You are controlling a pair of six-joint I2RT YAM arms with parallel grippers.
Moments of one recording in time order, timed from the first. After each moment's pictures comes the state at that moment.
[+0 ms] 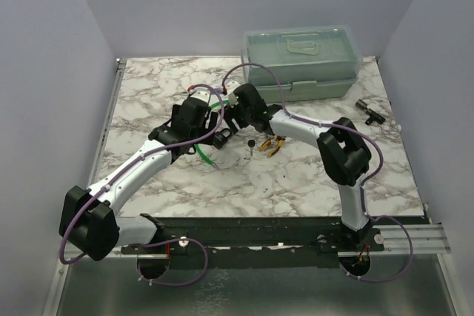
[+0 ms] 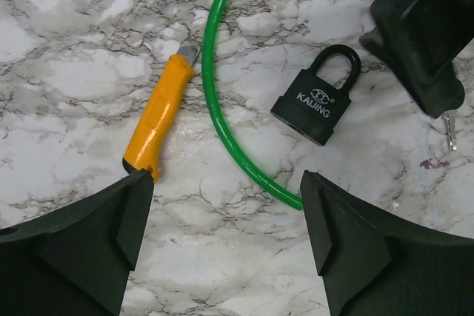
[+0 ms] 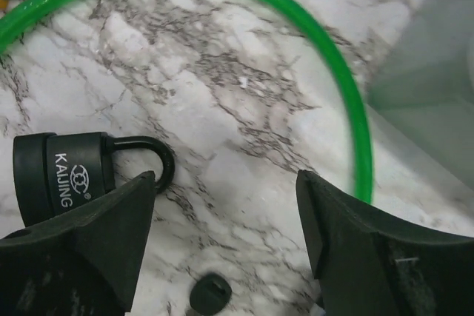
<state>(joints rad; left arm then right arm) -0.55 1.25 0.97 -0.46 -0.37 -0.18 0.74 2.09 1.51 -0.12 0.09 -0.12</state>
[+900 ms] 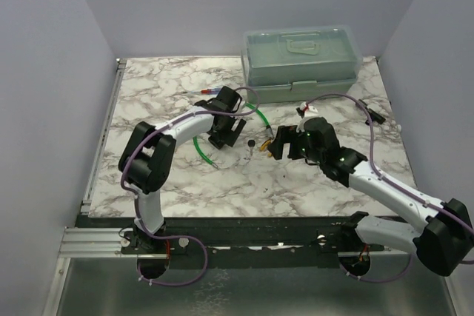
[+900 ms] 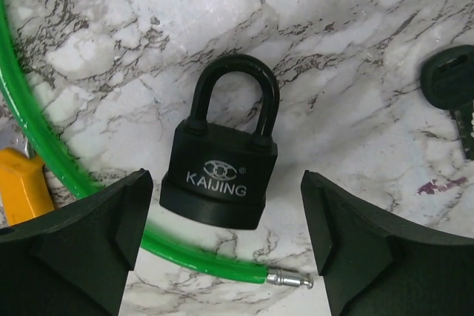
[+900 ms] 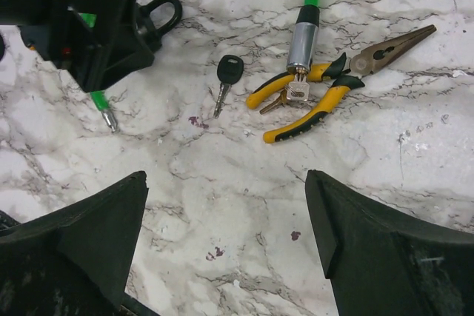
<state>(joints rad) -0.56 1.86 1.32 -0.58 -0.11 0.00 0.65 1.12 0.72 -0.16 0.06 0.44</state>
